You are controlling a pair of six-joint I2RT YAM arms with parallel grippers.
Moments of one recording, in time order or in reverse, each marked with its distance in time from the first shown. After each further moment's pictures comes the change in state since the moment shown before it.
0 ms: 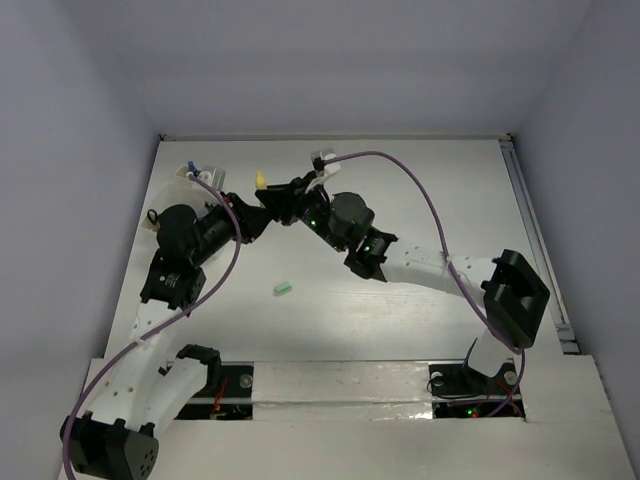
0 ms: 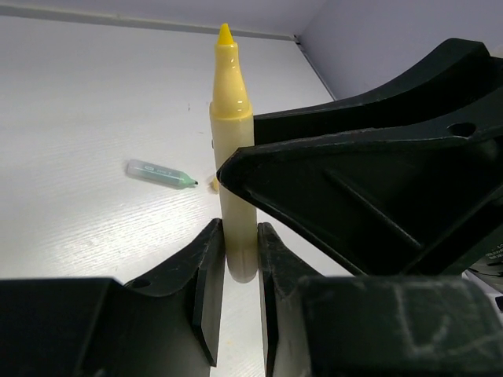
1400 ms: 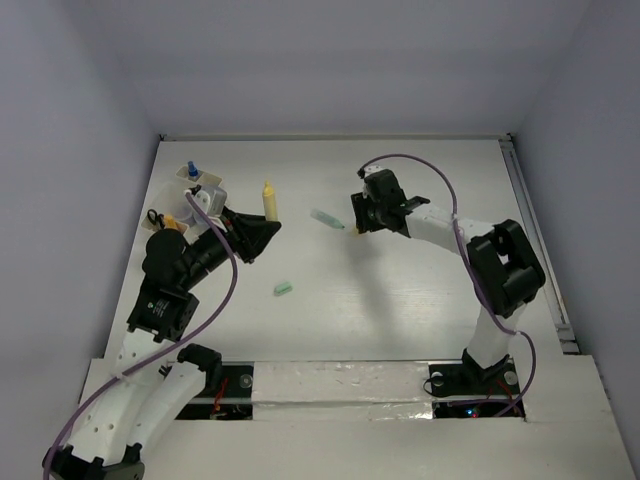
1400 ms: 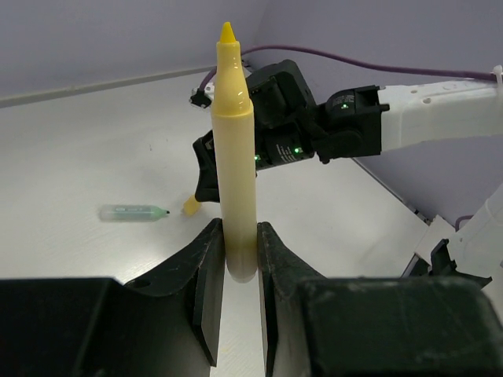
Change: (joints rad) left arm -0.130 -0.183 -0.002 -0.017 0.013 0.113; right arm -0.467 0.138 -0.043 -0.827 -0.046 -0.229
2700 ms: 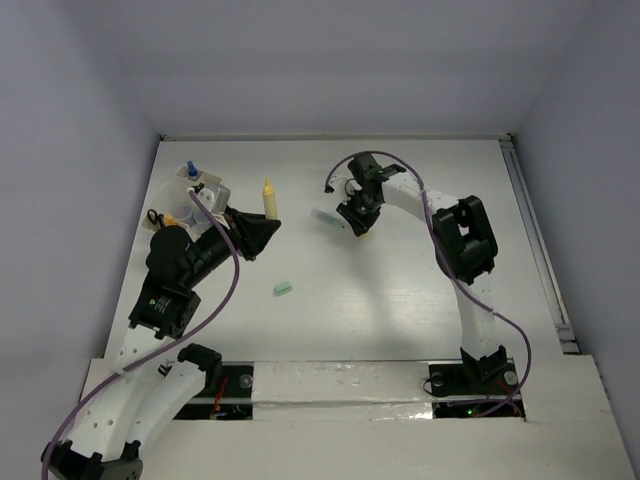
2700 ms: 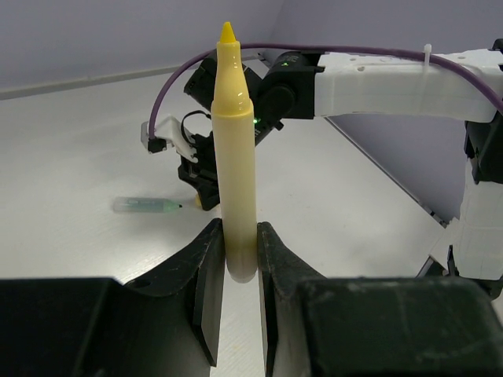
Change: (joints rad) left arm -0.021 0.019 0.006 -0.021 -0.055 0.023; right arm -0.042 0.388 0.545 -0.573 -0.309 -0.714
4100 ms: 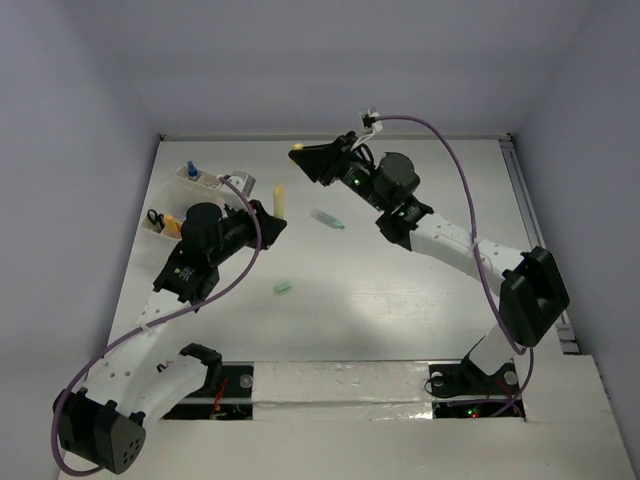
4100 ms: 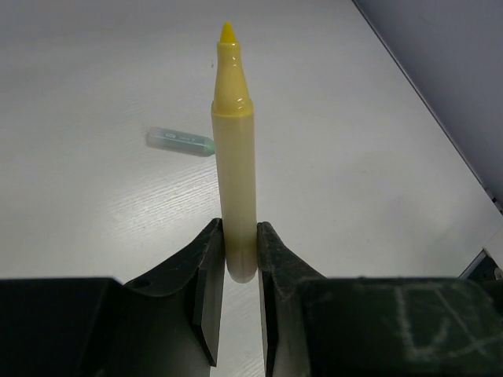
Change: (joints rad) left arm -0.011 0.230 0.002 -0.040 -0.104 0.022; right arm 0.223 -0.594 -0.487 1.438 0.047 1.115
